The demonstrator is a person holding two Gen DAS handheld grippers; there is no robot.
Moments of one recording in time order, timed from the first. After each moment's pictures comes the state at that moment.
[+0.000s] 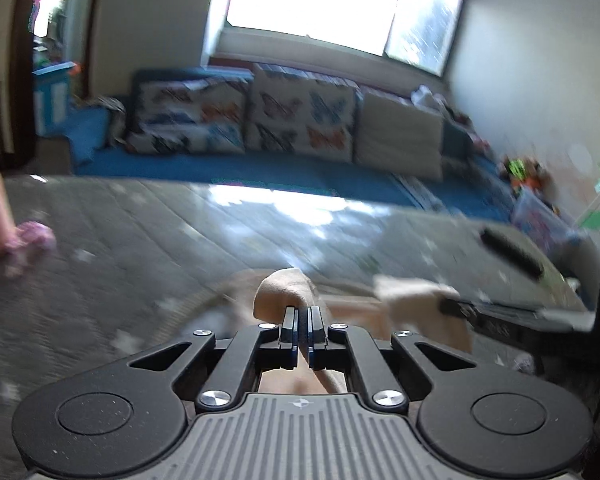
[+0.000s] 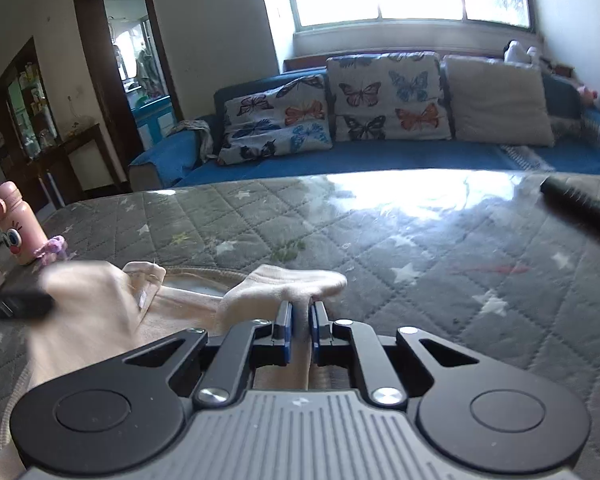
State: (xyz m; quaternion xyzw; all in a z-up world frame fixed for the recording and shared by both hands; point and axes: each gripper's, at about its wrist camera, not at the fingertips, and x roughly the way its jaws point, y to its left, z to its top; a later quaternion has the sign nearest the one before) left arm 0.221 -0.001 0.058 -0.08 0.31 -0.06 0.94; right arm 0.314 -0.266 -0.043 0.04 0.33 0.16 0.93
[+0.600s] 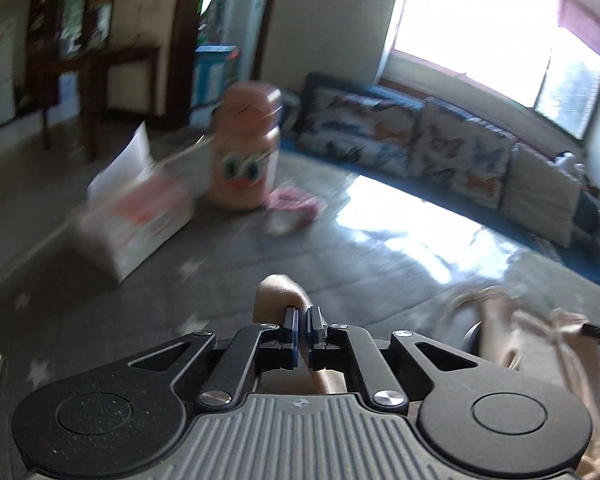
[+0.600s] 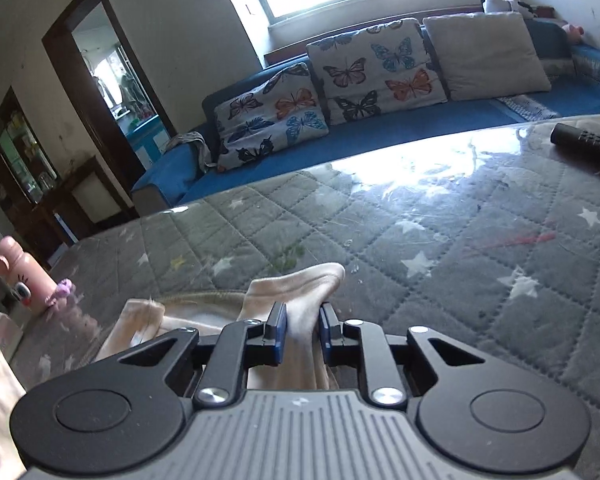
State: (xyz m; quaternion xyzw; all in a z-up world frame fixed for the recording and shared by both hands) left arm 0.129 0.185 0.034 -0.15 0.32 0.16 0.92; right arm 0.351 -0.281 -0.060 0.14 0.36 0.17 0.91
